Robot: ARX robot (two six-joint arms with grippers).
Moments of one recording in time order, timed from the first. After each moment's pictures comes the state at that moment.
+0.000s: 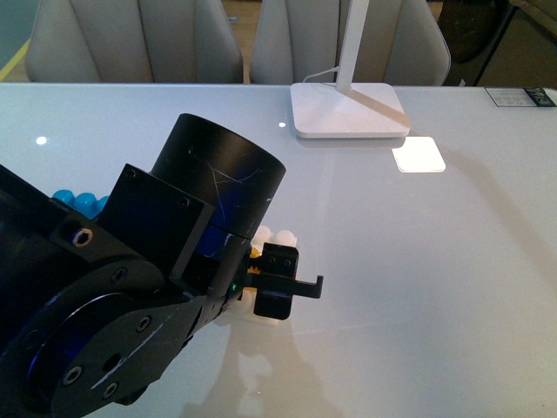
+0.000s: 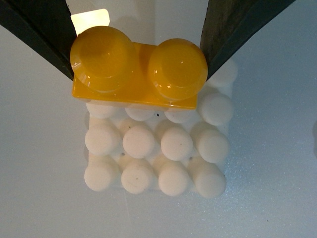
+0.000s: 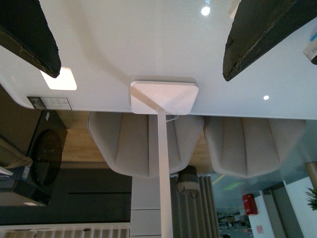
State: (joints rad) left arm -0.72 2.20 0.93 0.34 -0.18 -0.30; right arm 0.00 0.00 0.01 0.00 0.00 0.00
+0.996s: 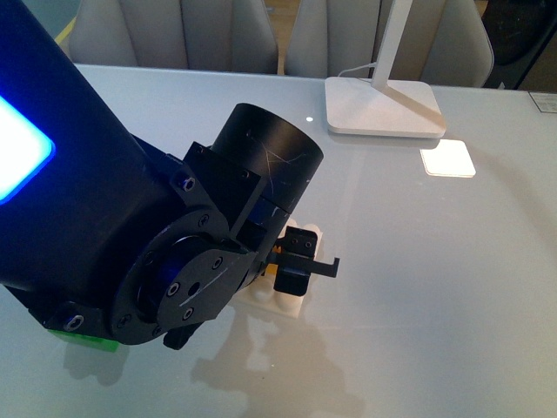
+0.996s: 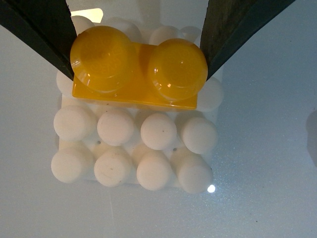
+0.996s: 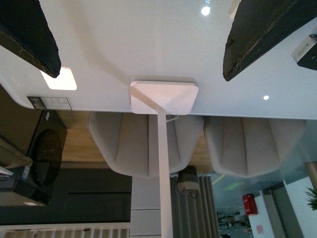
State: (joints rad) left arm -0.69 2.28 1.01 0.30 -0.22 -0.30; right arm 0.00 0.00 0.01 0.00 0.00 0.00
